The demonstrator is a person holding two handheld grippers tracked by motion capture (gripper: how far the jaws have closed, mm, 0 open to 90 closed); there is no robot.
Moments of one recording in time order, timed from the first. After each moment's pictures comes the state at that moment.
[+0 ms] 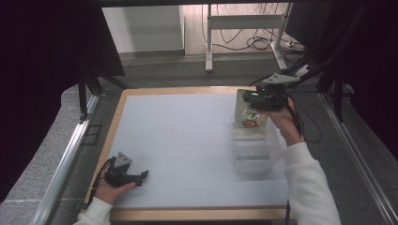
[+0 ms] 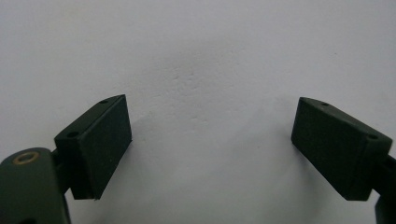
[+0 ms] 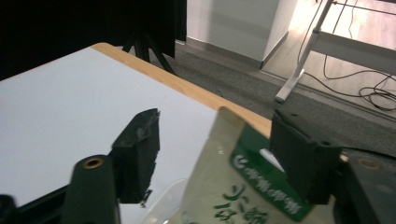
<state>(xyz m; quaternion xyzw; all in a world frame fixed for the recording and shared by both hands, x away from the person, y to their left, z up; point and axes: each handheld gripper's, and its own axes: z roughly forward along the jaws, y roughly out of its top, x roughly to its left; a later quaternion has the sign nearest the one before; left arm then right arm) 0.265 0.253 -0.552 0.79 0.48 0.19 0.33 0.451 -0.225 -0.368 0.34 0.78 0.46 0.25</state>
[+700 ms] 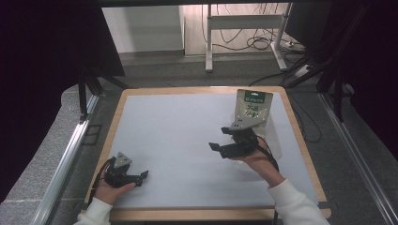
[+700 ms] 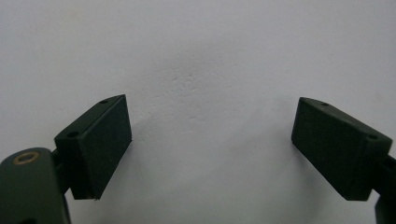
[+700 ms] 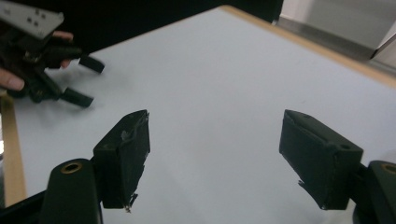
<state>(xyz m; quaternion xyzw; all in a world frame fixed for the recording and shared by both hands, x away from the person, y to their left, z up) 0.263 0.252 -0.551 0.79 0.48 0.19 0.34 0.342 -0.146 -0.423 0.25 0.84 0.46 0.12</state>
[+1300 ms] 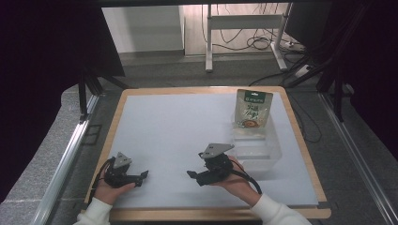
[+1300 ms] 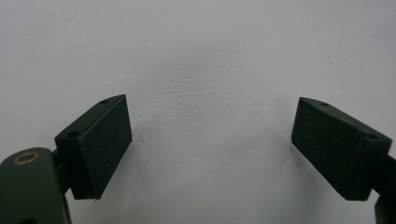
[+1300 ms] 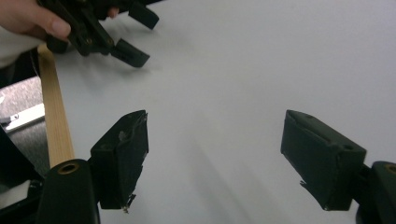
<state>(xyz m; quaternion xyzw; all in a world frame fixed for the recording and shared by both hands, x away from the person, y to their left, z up) 0.263 0.253 -0.550 0.79 0.48 0.19 0.34 0.295 -0.086 -0.476 0.21 0.87 0.43 0.09</state>
